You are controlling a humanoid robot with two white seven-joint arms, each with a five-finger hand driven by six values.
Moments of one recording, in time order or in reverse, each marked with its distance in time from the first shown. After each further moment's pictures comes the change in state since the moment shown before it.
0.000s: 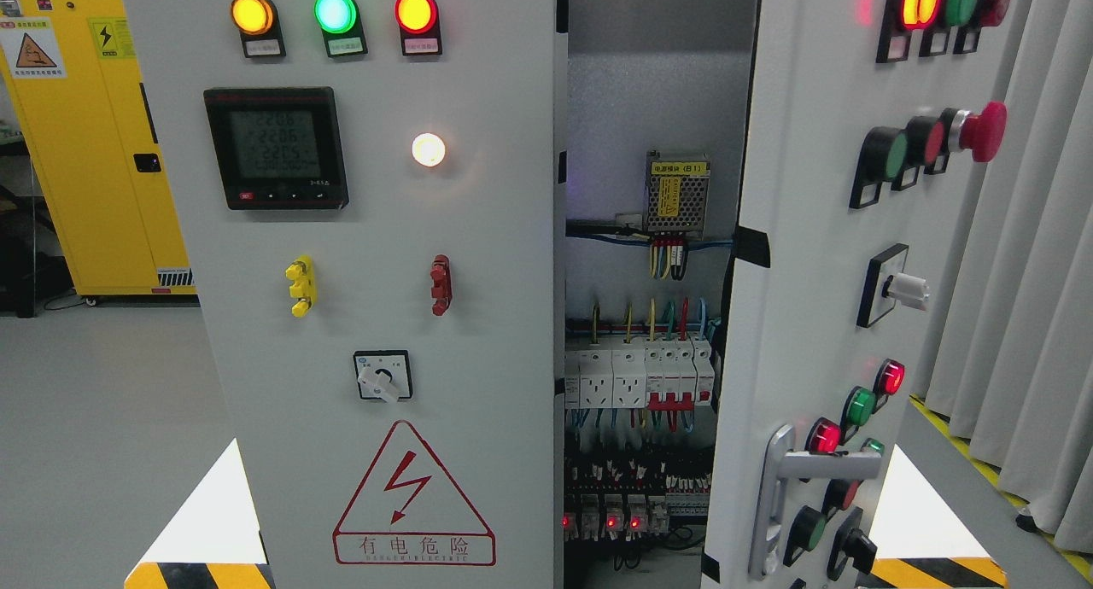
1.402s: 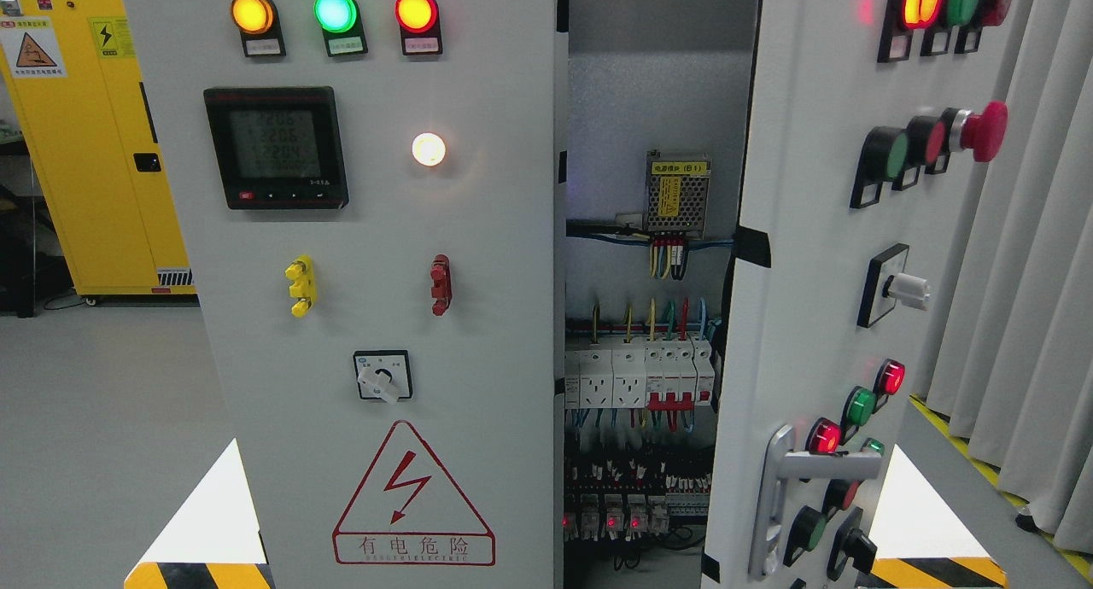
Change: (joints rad) left arm 0.227 0.165 0.034 -0.705 0.247 -0.014 -0.655; right arm -0.023 0.005 0.037 0.002 0.000 0.002 0.001
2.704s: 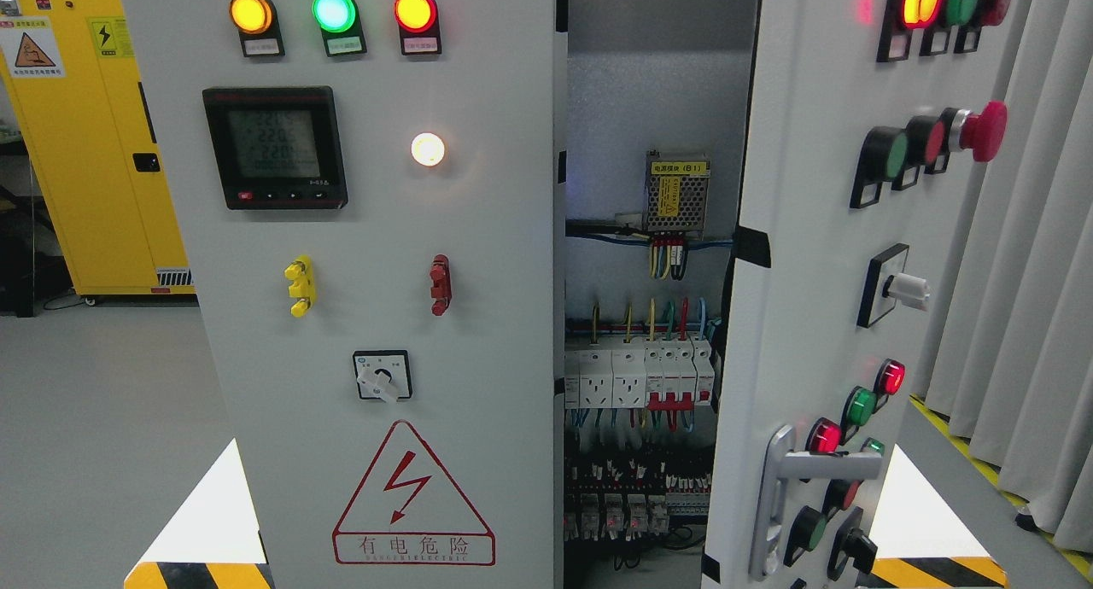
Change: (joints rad) left arm -0.330 0.350 -0.115 -0.950 0.211 0.445 -0.027; right arm 0.000 -0.005 0.032 0.005 0.000 0.001 -0.001
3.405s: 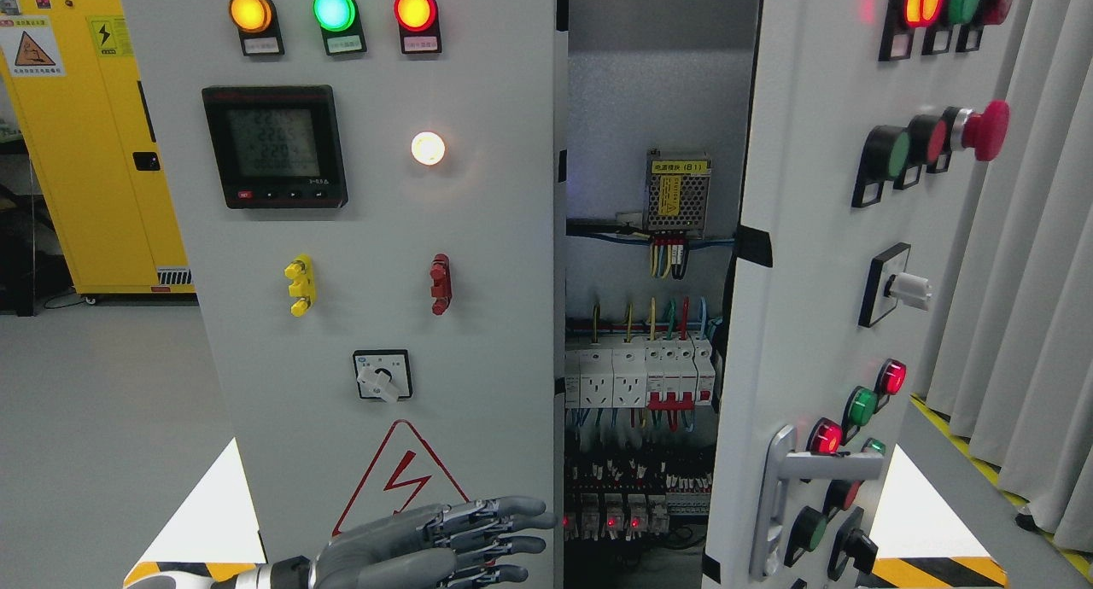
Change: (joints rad) left arm -0.473 -0.016 -0.016 -0.090 0.238 0.286 0.002; right arm 0.001 -0.021 0.003 0.000 0.000 -0.001 -0.002
